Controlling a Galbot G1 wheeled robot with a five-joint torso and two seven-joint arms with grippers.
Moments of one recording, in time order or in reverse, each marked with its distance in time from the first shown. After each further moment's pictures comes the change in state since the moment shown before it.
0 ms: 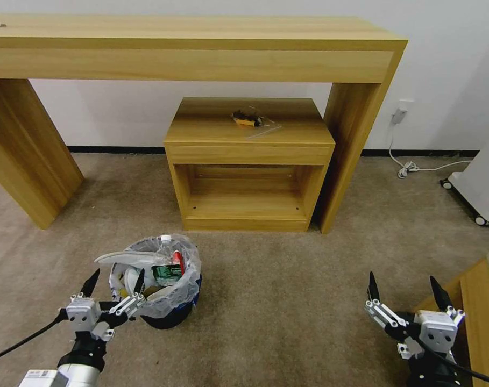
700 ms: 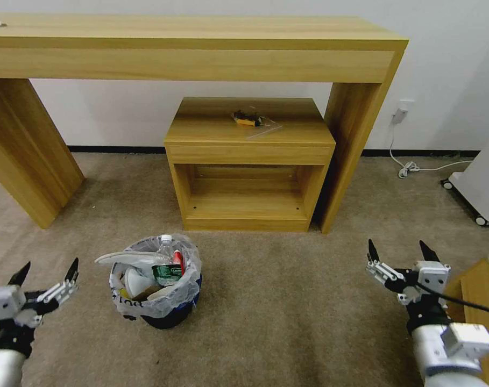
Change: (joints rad) left arm -0.060 -0.006 -0.294 0.140 -0.186 0.048 0.144; right arm 0.267 -0.074 0.090 -0.016 0.174 -0.244 -0.092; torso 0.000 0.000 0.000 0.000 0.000
